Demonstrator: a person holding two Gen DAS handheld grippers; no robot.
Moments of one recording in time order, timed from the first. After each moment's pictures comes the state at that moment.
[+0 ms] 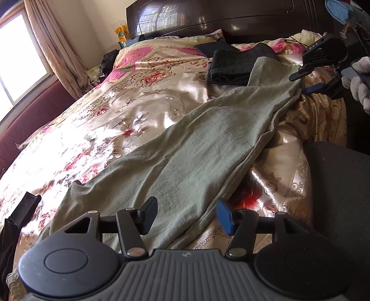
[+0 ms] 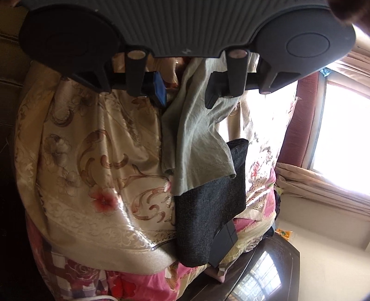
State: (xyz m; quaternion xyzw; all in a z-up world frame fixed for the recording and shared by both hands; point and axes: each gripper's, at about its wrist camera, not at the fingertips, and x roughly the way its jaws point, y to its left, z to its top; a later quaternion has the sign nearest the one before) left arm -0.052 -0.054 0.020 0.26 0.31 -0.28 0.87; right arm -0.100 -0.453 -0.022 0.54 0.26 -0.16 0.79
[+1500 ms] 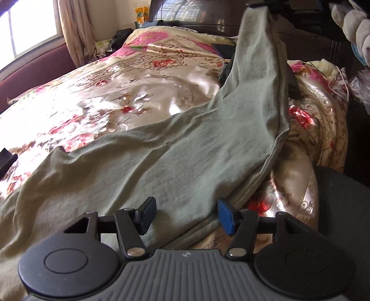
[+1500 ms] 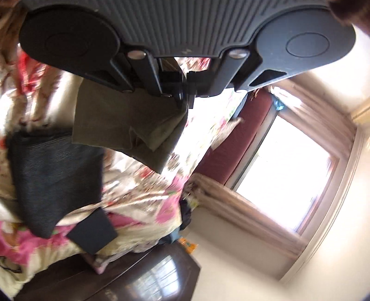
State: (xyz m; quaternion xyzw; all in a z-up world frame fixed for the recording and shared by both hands) left arm -0.024 -0.026 0.000 0.14 0.37 -0.28 0.88; right arm -0.013 -0.352 0.102 0.44 0.19 0.03 0.88
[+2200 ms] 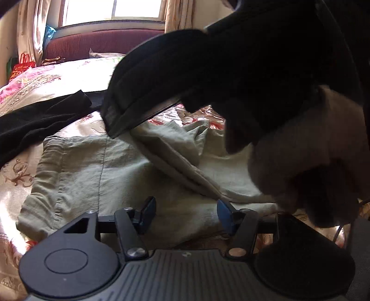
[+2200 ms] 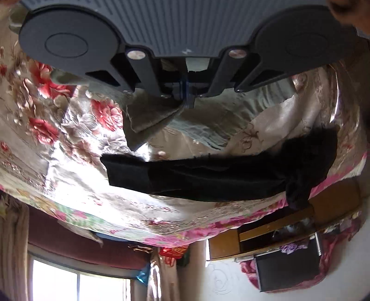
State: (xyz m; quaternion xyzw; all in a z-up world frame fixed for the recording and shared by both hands) left arm -0.044 0.149 0.018 -0.04 0.36 -0.13 0.92; right arm 0.044 0.093 0.052 -0.13 0.34 0.36 0.86
